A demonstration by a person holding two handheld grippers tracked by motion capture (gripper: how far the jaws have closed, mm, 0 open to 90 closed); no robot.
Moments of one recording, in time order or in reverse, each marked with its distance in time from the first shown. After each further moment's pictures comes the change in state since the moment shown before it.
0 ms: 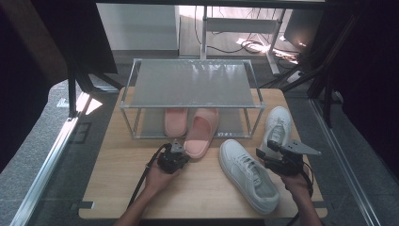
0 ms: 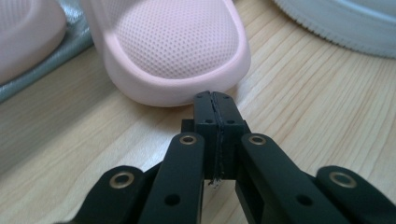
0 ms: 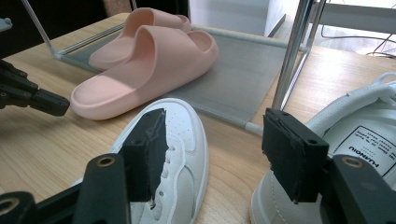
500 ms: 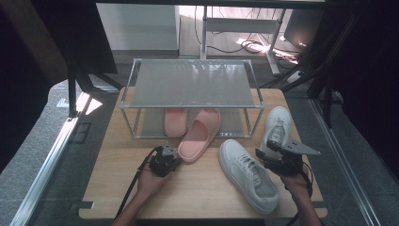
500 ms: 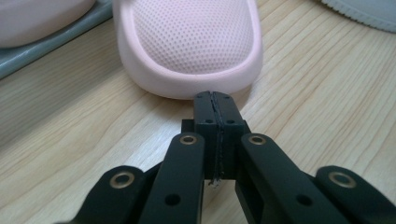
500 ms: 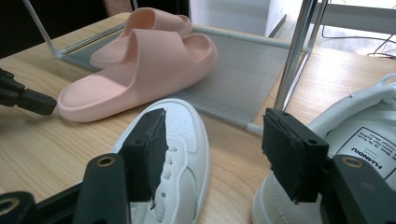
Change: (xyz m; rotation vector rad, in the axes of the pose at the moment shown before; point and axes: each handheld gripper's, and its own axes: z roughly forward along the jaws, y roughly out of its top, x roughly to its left) left arm 0.010 -0.023 -0.013 0.012 0.027 -0.026; right arm 0.001 0.000 0.001 0.000 0.001 -0.001
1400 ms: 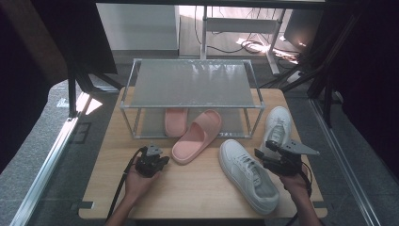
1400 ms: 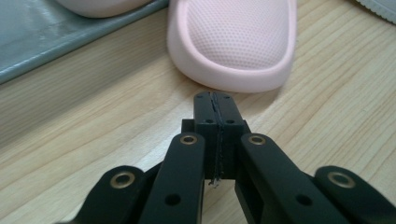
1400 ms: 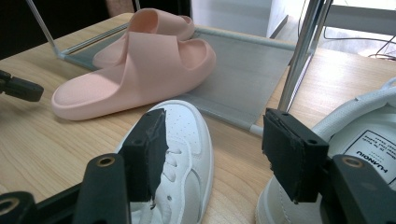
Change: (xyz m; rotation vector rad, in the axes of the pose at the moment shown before) left arm 0.022 -0.021 -0.024 -0.029 0.060 -0.072; right arm 0.003 0.001 0.001 0.000 0.005 -0.006
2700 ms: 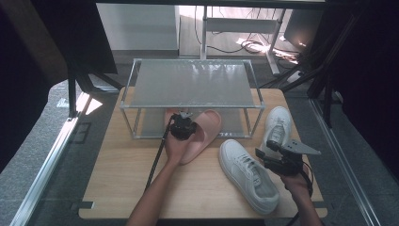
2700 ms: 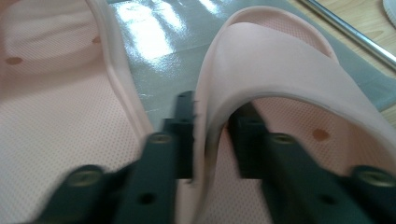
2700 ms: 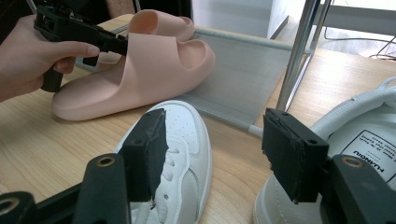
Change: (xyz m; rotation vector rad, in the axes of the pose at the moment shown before) left arm 0.003 0.124 0.090 -0.139 0.171 -0.058; right arm -0.003 0.000 -0.002 -0.004 0.004 0.002
